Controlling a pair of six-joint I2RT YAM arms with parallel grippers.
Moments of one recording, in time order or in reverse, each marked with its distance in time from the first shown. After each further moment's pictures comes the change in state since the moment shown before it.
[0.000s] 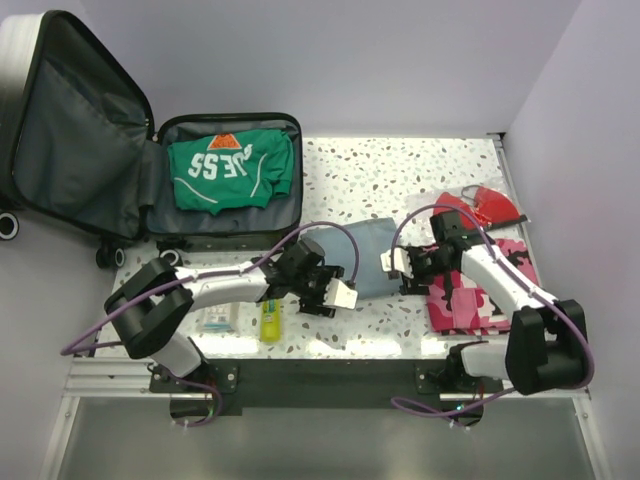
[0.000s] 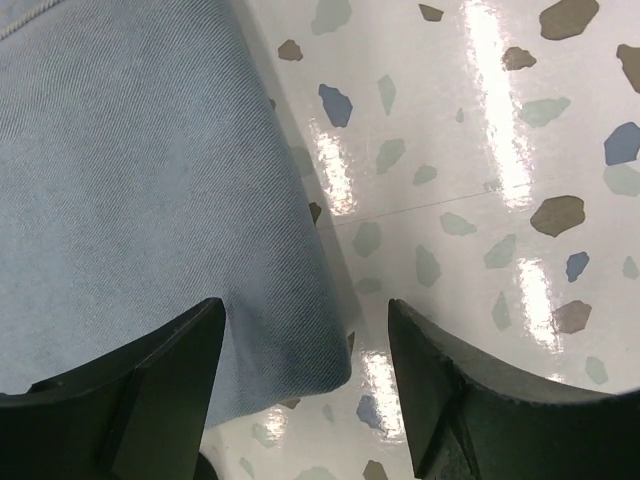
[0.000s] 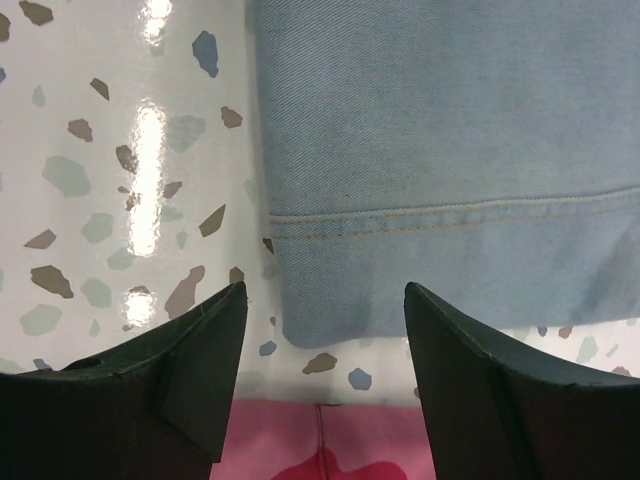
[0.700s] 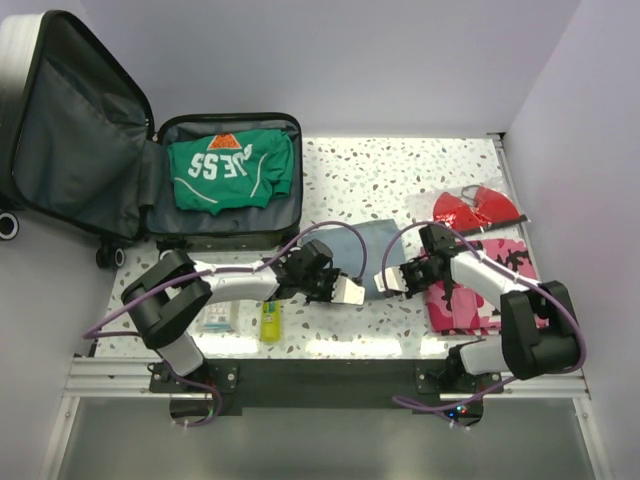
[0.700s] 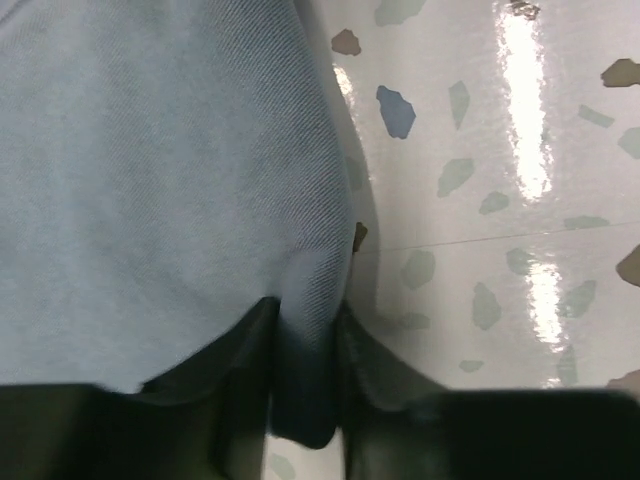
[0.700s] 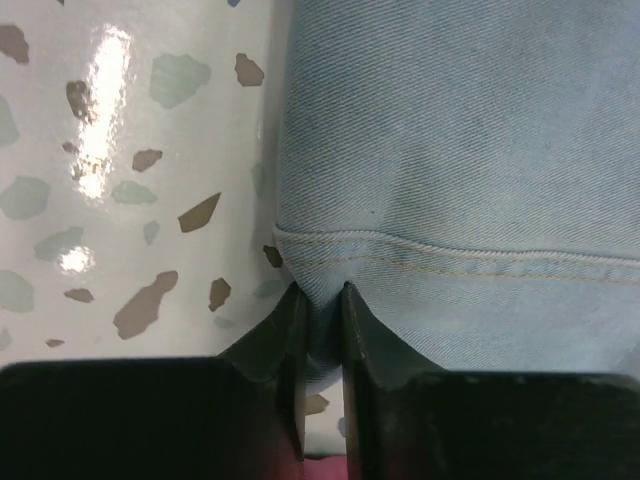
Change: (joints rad) left arm -0.020 0.099 0.020 0.089 -0.100 -0.071; right arm 0.051 0.109 -0.127 0.200 0.097 -0.187
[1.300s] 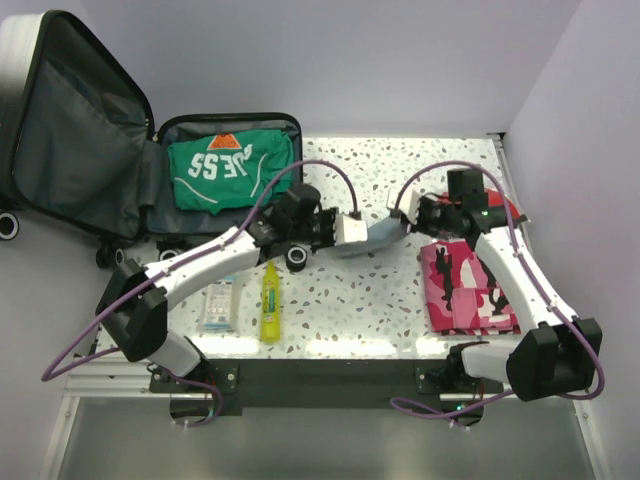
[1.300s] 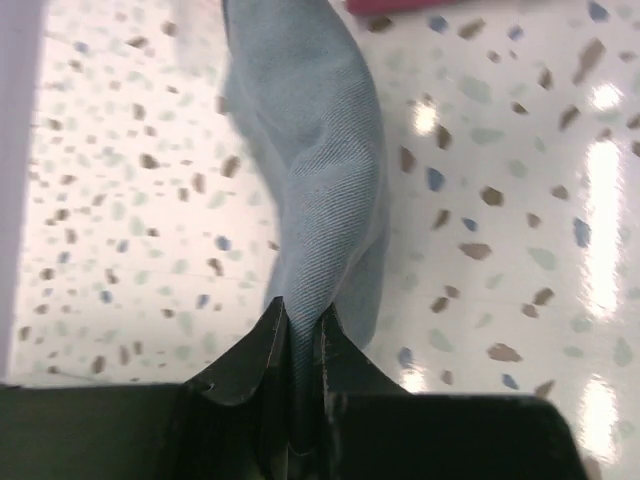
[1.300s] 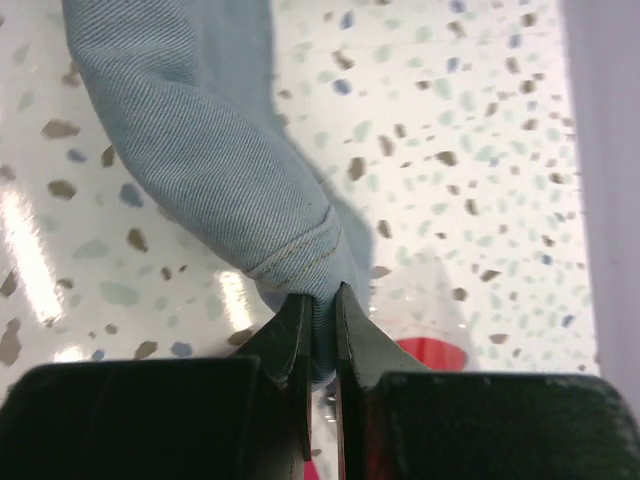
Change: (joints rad) left arm 0.112 -0.126 0.294 -0.174 0.035 -0.064; right arm -0.060 -0.131 0.380 -0.085 0.019 0.494
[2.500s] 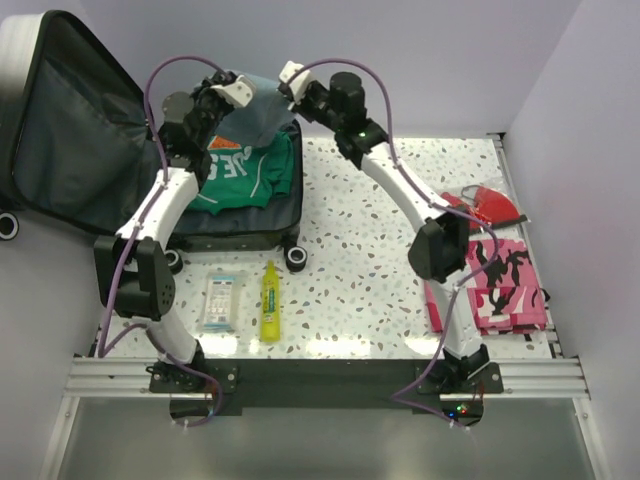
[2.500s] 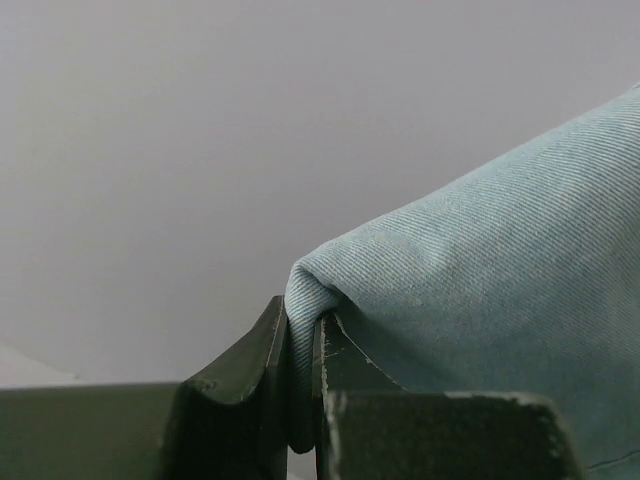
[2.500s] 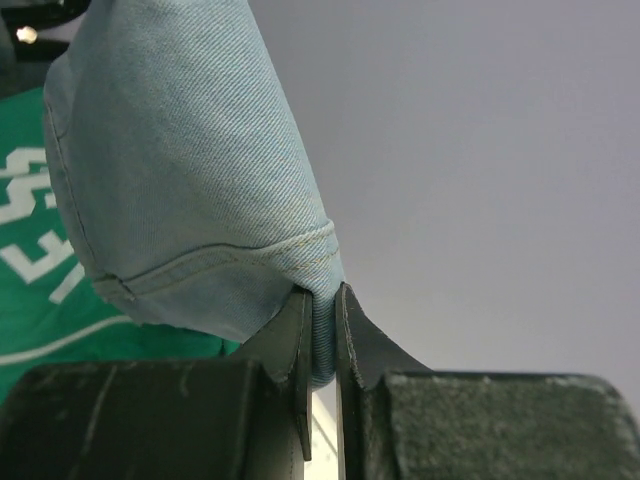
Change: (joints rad) left arm 0.685 0.173 0.382 0.619 -0.141 0.061; right arm 0.368 0.986 1.281 0.584 0.317 0.575
